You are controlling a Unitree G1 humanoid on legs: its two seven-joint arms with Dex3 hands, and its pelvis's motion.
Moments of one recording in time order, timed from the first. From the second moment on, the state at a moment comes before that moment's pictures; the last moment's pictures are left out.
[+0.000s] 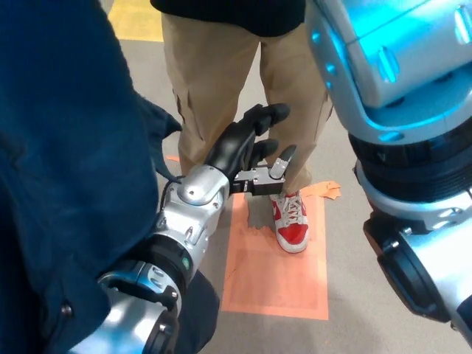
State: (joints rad) left_arm -0.94 -0.03 -0.05 1.24 0.02 -0.20 -0.14; right_arm -1.45 0.04 0.22 -0.09 -0.12 0.50 0.38
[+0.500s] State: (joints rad) left_arm -1.01 0.12 0.02 1.25 0.01 -0.17 -0.16; right_arm -1.02 -0.34 -0.20 -0.40 -0.08 0.59 0.47
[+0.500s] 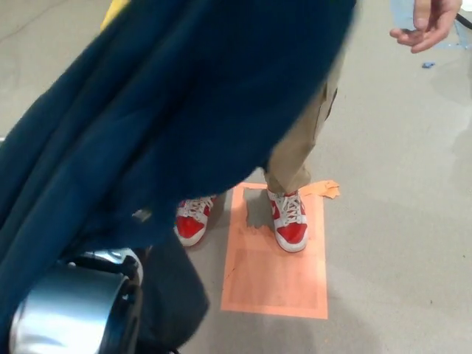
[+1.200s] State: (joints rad) left_arm -1.05 0.24 0.13 1.25 0.01 -0.17 -0.22; right_arm -0.24 -0.41 -0.53 -0.39 0.09 0.46 0.57
